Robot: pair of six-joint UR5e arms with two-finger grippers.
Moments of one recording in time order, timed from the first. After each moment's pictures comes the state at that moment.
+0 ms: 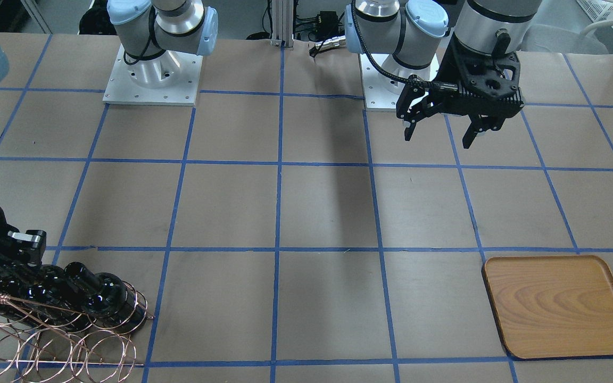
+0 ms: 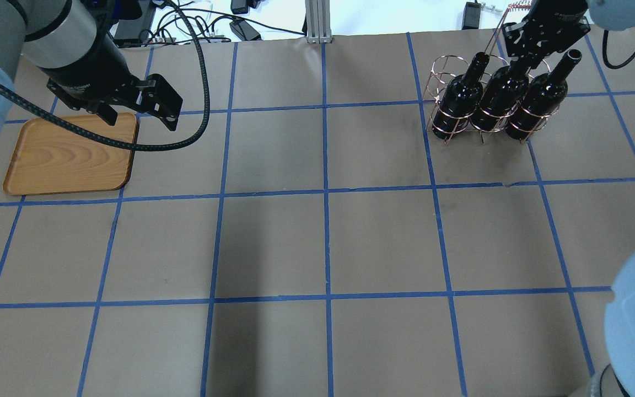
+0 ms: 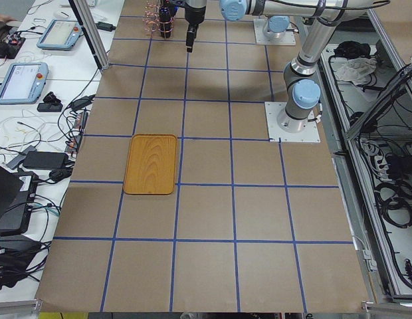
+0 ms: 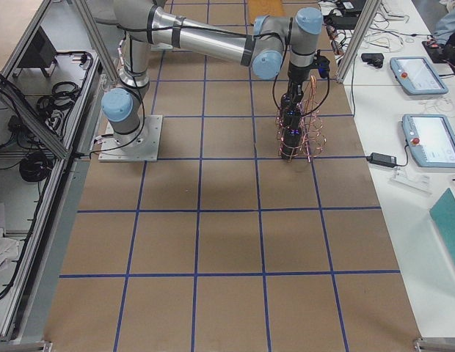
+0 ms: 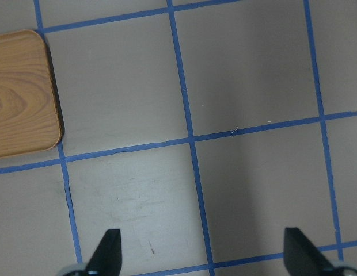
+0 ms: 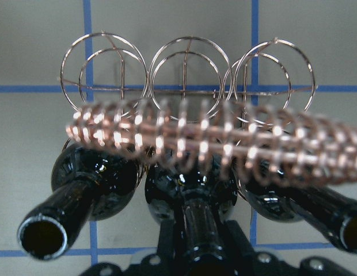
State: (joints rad) left arm -1.55 -1.52 -1.61 -1.46 1.57 0.16; right arm 1.38 -1.22 1.33 -1.80 -1.59 -0.20
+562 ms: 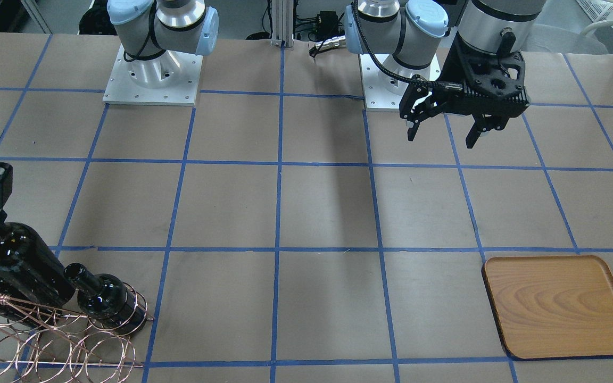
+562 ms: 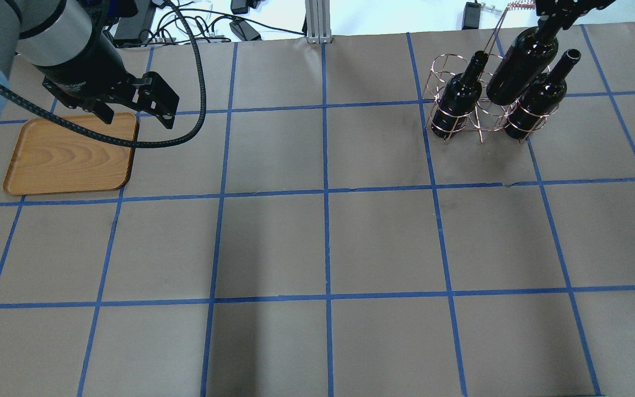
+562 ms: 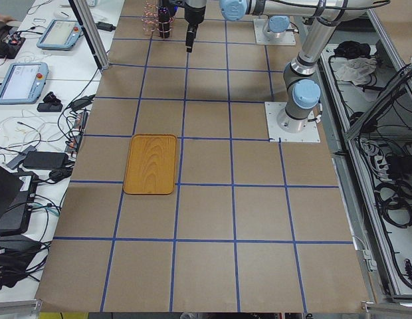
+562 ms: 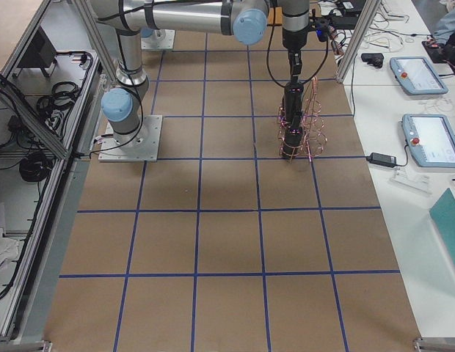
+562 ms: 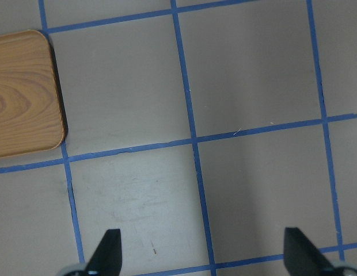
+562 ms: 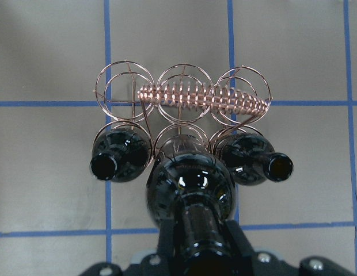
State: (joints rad) left arm -1.55 -1.52 -1.60 -1.46 1.57 0.16; right arm 1.38 -1.37 1.29 -1.68 -1.59 -0.20
